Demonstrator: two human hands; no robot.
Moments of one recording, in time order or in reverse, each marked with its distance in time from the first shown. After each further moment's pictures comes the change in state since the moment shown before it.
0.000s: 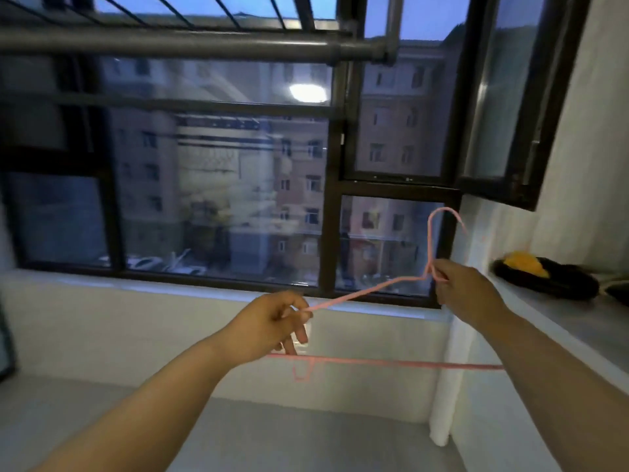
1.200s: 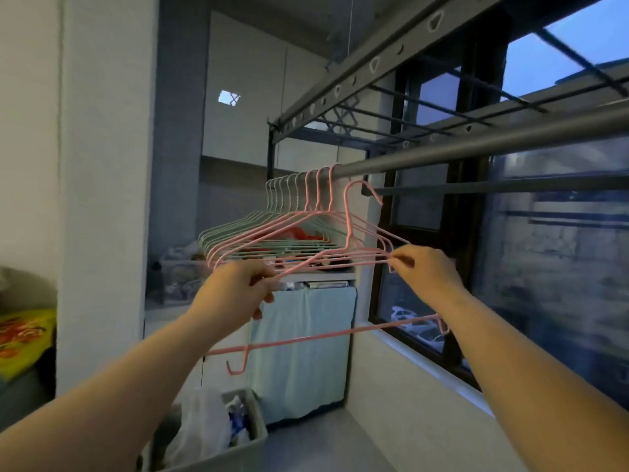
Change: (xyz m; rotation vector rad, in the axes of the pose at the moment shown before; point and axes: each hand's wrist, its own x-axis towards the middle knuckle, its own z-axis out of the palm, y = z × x) left_hand -0.226 -0.165 -0.515 0.686 1.178 -0.533; right_hand 0.119 -0.717 0.267 0.601 -0.212 -0.957
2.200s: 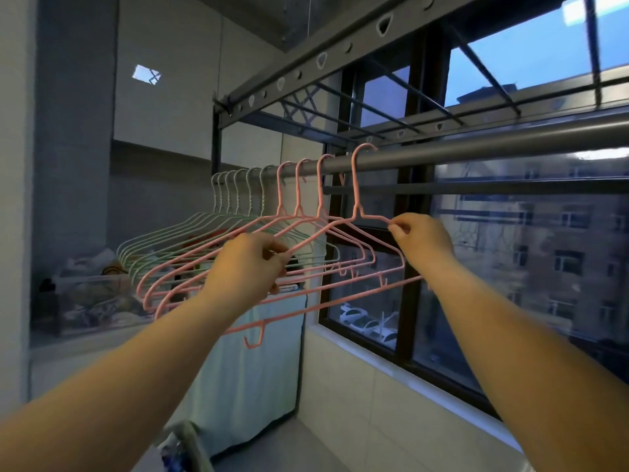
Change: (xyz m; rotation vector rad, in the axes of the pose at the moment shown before) left_hand 0.128 -0.024 0.036 -0.224 -0.036 0.102; right_hand 0.101 0.003 0.033 -0.123 0.288 0.219
